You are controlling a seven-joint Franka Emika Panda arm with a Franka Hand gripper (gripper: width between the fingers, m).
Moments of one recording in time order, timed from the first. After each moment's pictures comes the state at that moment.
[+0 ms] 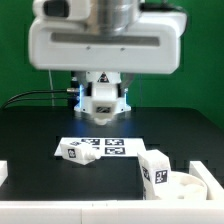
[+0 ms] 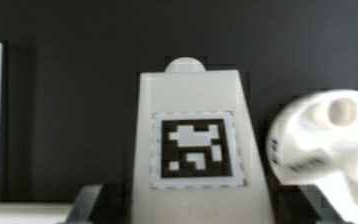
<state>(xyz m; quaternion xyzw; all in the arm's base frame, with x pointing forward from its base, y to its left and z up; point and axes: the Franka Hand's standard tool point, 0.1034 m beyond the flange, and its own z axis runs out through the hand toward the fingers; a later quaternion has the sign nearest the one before) 0.580 -0.010 0.181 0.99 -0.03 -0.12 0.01</state>
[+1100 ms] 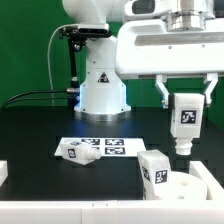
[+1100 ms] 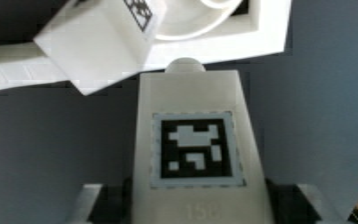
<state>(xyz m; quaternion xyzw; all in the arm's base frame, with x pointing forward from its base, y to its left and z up) 0.606 0.085 0.163 0.98 -0.06 0.20 -0.01</state>
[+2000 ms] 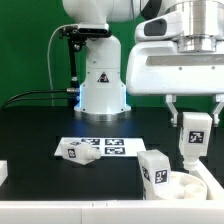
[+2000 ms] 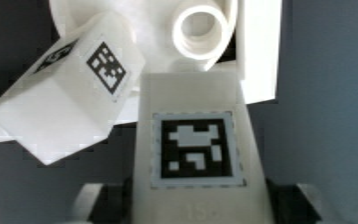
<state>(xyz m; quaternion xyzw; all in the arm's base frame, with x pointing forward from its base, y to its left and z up) 0.599 0.104 0.132 0.98 -0.08 0.16 -0.01</state>
